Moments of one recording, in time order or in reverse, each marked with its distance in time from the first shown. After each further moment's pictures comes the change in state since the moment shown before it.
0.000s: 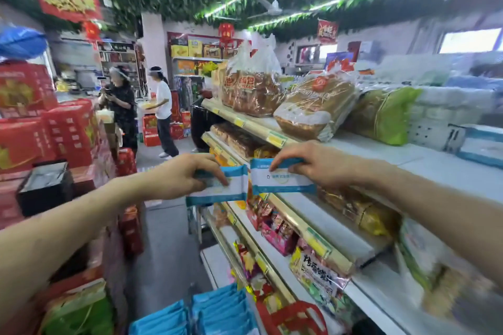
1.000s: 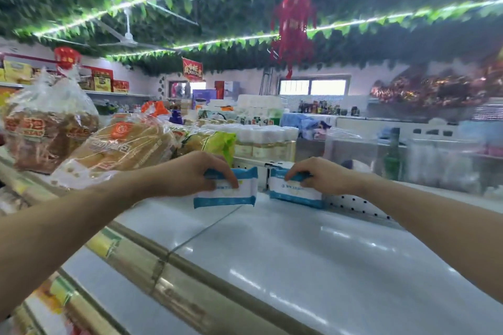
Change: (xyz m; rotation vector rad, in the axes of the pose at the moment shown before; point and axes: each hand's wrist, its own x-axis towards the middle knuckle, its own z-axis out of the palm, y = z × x) left_hand 0.370 0.250 0.099 -0.026 -0.139 0.520; right_hand -0.262 0.296 -0.169 -0.242 0.128 0.678
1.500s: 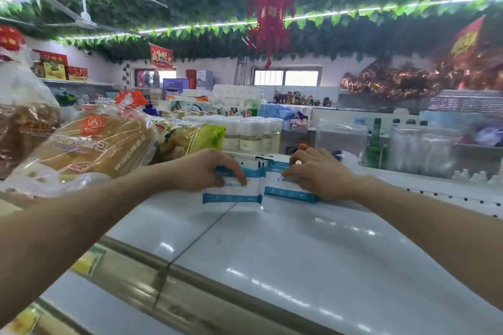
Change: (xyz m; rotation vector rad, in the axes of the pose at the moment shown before) left_hand 0.044 -0.025 0.015 -0.007 -0.075 0.080; right_hand -0.014 -0.014 0.015 -0.506 0.105 0.011
